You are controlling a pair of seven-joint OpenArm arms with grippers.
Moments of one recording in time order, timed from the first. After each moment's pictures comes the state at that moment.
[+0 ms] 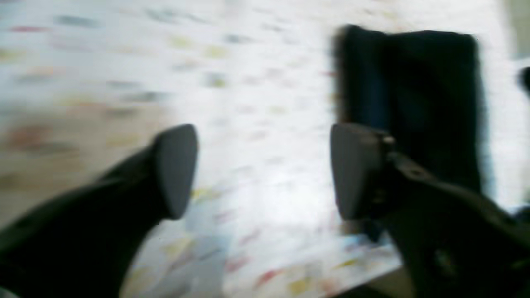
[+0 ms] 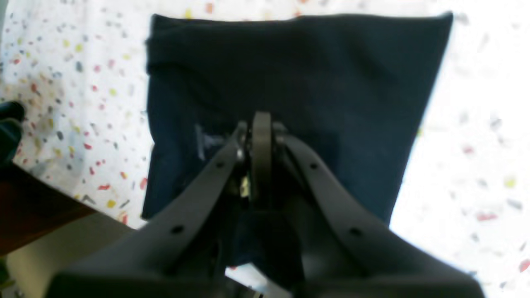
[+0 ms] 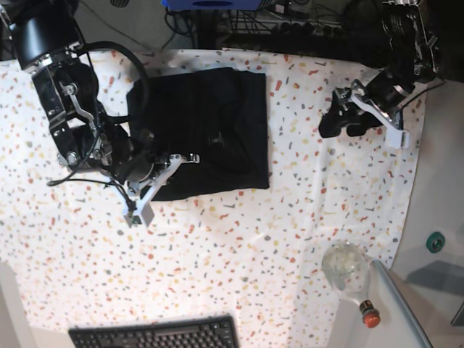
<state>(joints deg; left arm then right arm) 17.7 -12.1 -25.9 80.3 -47.1 -40.4 43.2 2.7 15.1 -21.9 97.0 34.2 -11.8 -59.0</state>
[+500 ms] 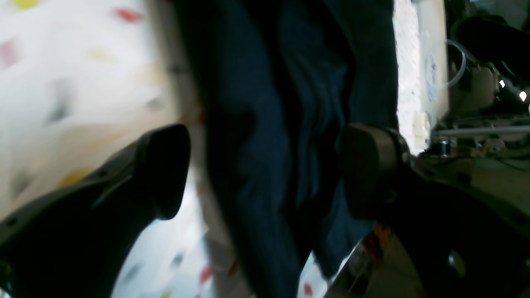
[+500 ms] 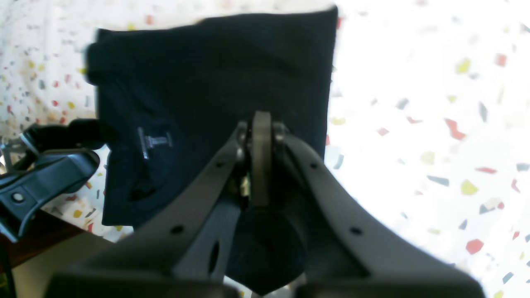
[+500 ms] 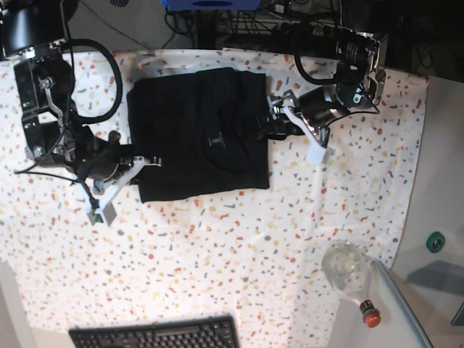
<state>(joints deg) 5.7 -9.7 -4.9 63.6 -49.5 -40.4 42.6 -1.2 15.7 -10.0 96.8 33.8 -4.4 -59.2</state>
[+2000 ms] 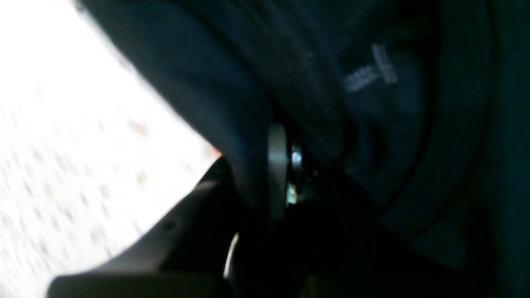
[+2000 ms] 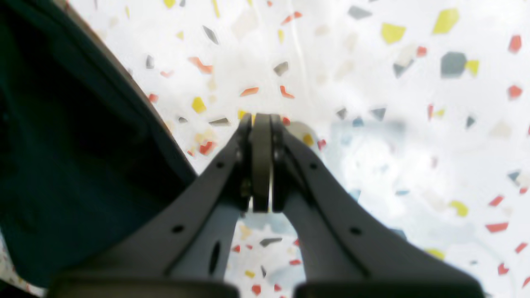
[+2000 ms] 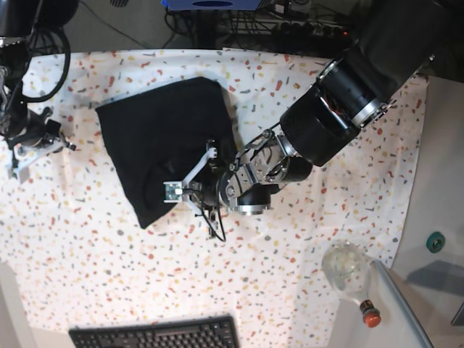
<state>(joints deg) -31.7 -1.7 52.5 37.9 22.4 -29.9 1.4 -7.5 17.7 15.7 79.1 33.8 5.0 -53.1</state>
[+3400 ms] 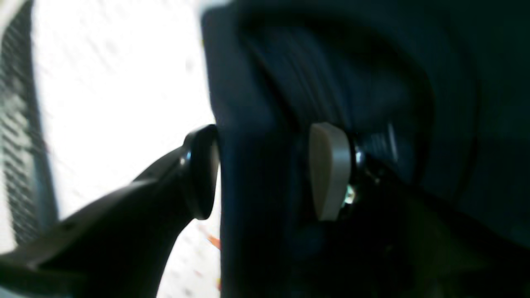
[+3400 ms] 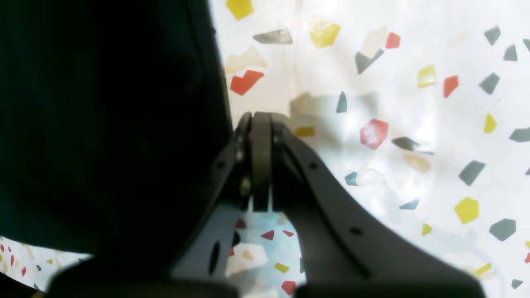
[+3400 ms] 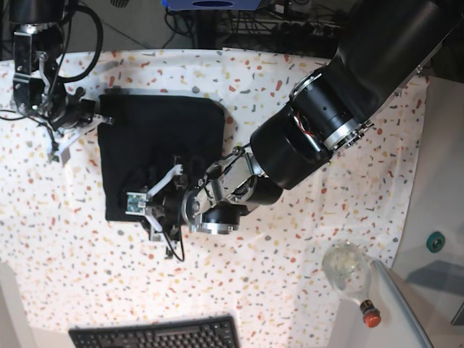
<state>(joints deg) -37.8 5.3 56.8 32.8 24.8 -28.3 -8.3 -10.1 11.1 9.3 79.0 23.4 5.0 -50.9</state>
